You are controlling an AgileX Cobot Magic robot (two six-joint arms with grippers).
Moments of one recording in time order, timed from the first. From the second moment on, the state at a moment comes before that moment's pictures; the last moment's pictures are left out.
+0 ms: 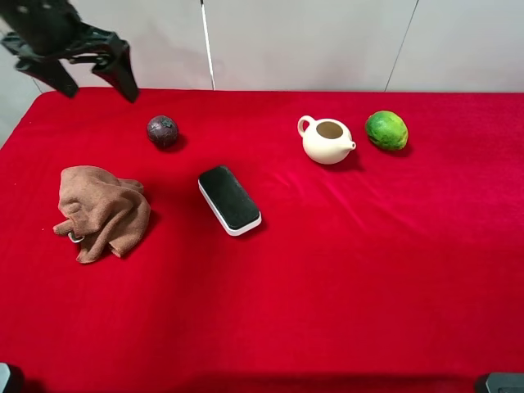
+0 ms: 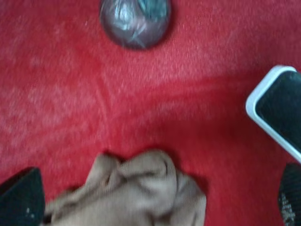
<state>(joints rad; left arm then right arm) -0.15 1.78 -1.40 -0.20 0.96 0.23 -0.05 -0.01 -0.50 -0.02 1.02 0.02</state>
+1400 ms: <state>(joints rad) -0.22 2.29 -1.67 -0.16 0.80 0.27 -0.05 -0.01 -0.50 -0.02 1.02 0.02</state>
